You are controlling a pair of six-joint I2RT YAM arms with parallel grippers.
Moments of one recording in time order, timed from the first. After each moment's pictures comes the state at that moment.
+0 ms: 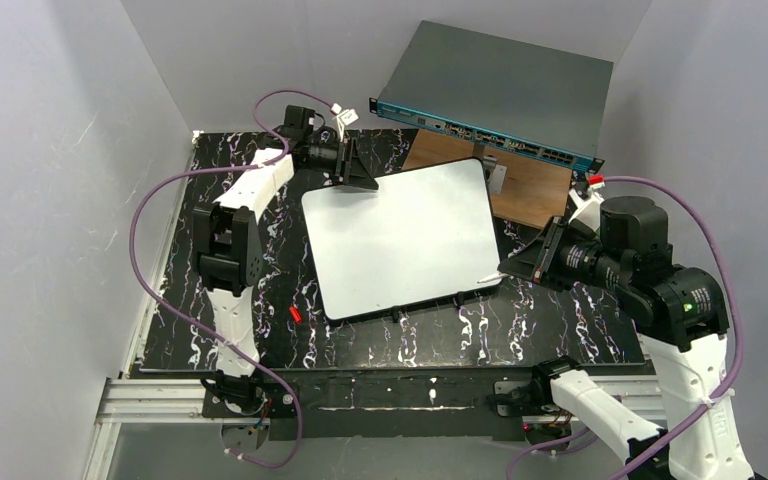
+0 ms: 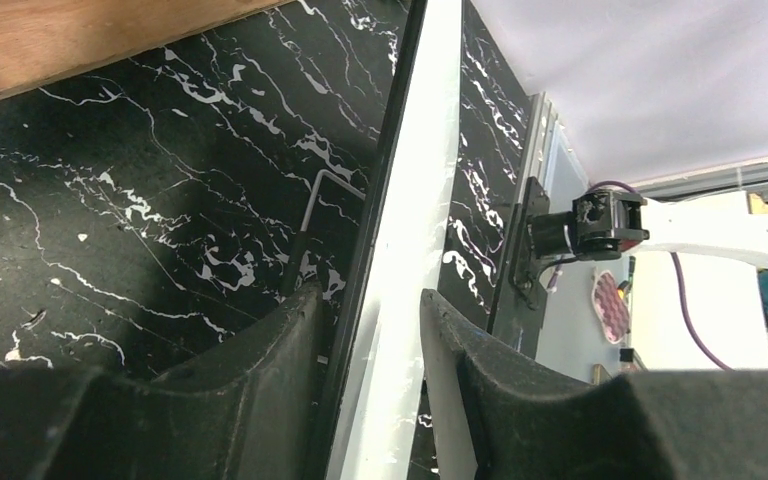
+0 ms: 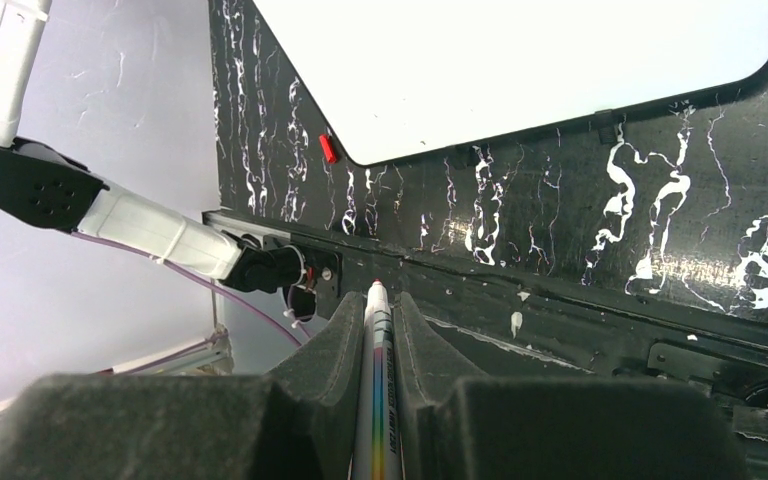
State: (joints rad) left arm -0.24 2.09 1.80 -0.58 1.13 -0.06; right arm 0.35 0.83 1.45 -1.27 -0.36 0.70
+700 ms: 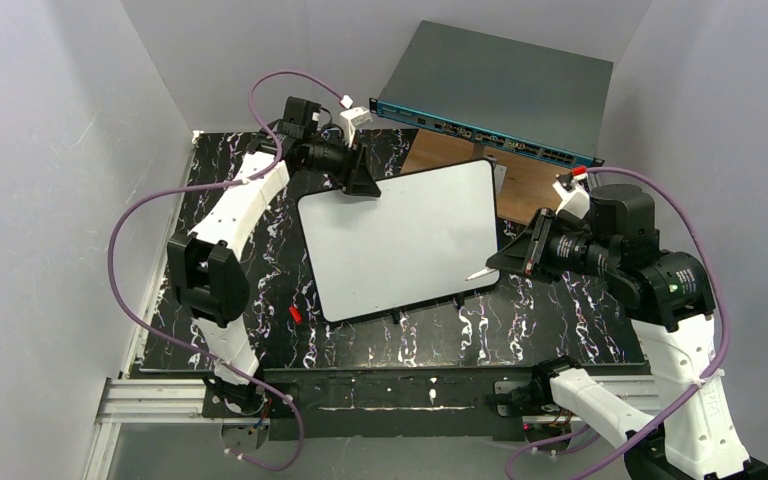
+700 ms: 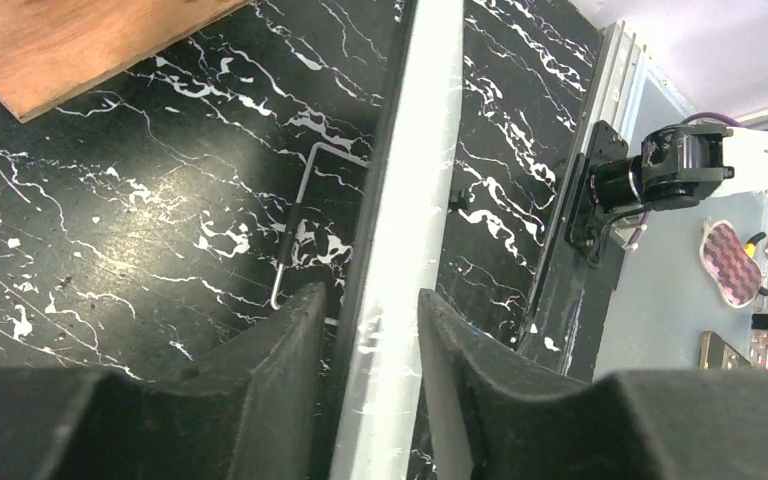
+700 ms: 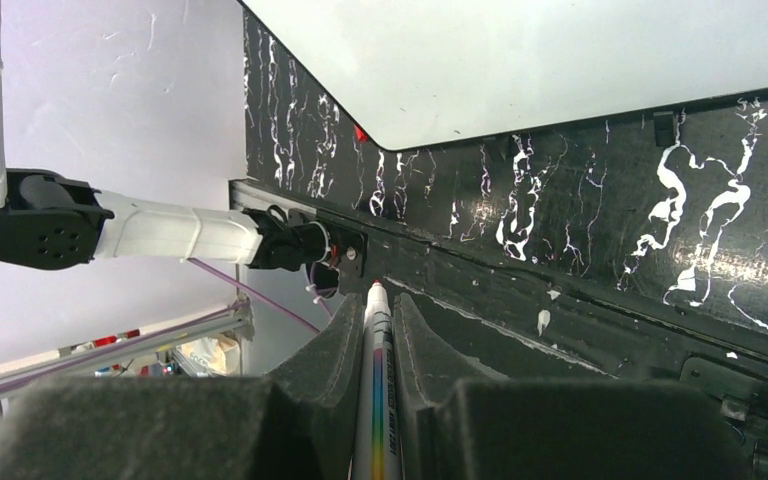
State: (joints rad) left arm -0.33 1.84 1.76 -0.77 0.91 0.14; right arm 0.35 0.88 1.44 -1.22 -0.46 0.70
